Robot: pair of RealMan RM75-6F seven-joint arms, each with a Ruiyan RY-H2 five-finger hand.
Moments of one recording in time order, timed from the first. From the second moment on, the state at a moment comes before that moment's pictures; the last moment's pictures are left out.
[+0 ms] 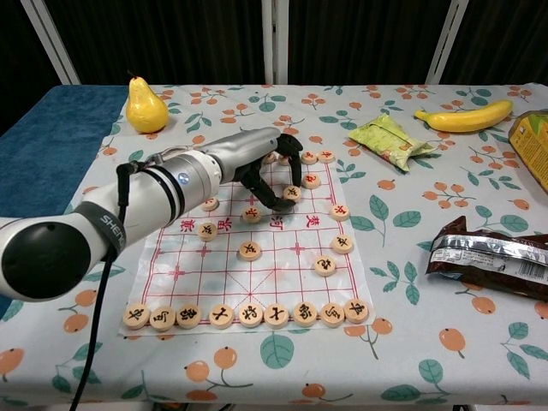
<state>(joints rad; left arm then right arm) -0.94 -2.03 -0.30 -0.97 1.14 0.78 0.03 0.05 -1.17 0.11 -1.26 -1.51 1.56 0.57</state>
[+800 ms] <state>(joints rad) -0.82 -1.85 -0.27 -1.24 1.19 0.99 0.10 0.05 -1.18 0.11 -1.27 -1.52 1.58 0.57</state>
